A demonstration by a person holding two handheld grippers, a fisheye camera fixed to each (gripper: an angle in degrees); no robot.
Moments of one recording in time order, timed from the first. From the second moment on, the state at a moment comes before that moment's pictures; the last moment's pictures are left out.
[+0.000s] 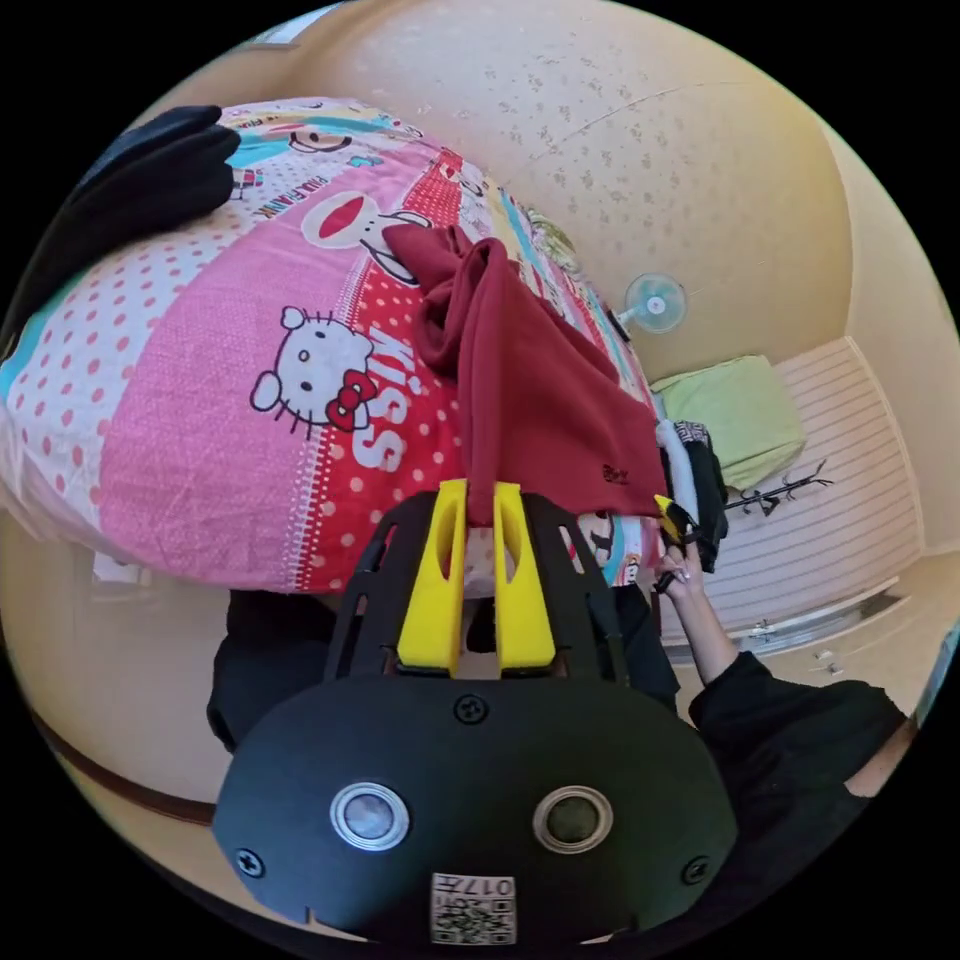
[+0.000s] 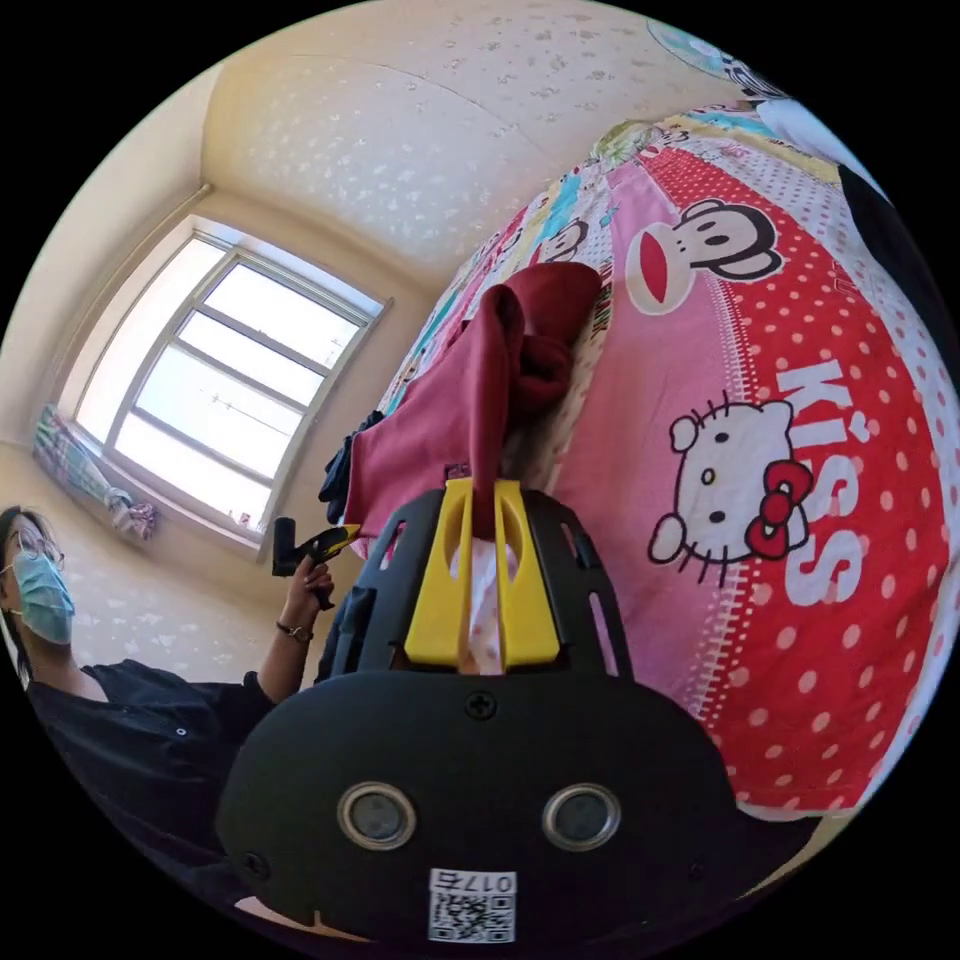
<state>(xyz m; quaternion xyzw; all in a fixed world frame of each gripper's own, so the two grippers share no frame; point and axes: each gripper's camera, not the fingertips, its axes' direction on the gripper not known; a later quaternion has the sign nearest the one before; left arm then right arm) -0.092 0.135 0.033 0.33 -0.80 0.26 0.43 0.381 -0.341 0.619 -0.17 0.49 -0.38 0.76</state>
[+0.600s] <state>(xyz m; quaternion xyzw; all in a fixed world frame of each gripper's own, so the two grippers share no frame) -0.163 0.306 0.173 0.10 -0.74 0.37 0.55 0.209 -0.101 0.544 -0.26 0.34 -0.53 0.73</state>
